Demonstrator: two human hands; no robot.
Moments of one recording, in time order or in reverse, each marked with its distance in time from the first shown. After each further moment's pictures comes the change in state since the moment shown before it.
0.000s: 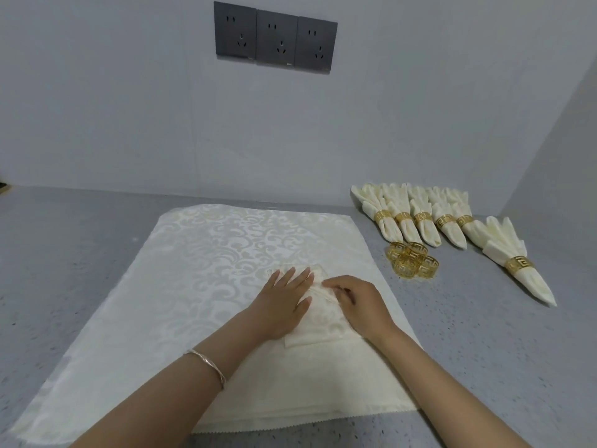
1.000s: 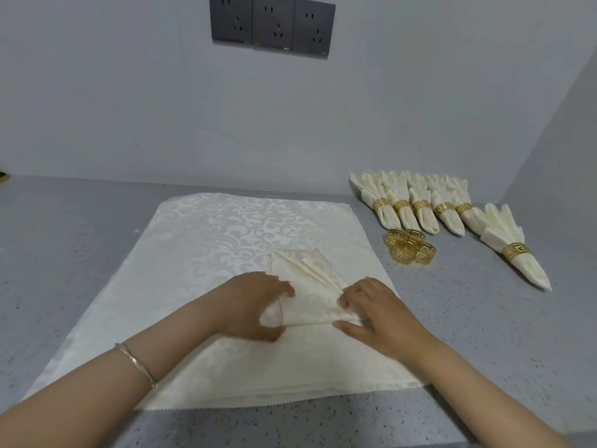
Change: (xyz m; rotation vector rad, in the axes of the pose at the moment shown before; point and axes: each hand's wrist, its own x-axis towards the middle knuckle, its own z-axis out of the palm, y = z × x) left_hand -0.060 -0.020 -0.035 0.025 -0.011 0.140; right_hand -0.050 -0.006 -0.043 -0.466 -0.224 -0.292
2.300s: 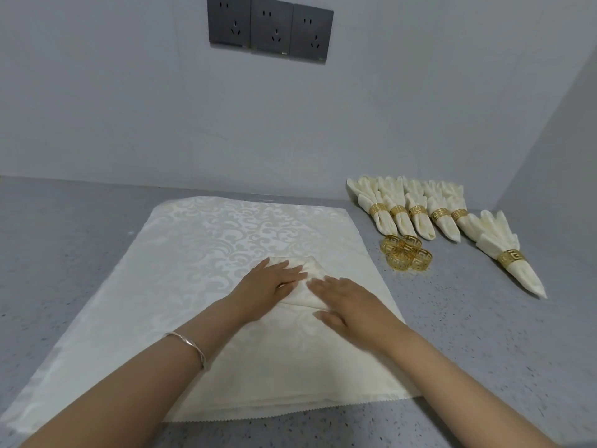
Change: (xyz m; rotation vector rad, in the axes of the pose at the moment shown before) left_hand 0.063 -0.014 0.036 -0.280 0.182 -0.051; right_hand 0.036 -0.014 0.004 -0.085 -0.199 -0.023
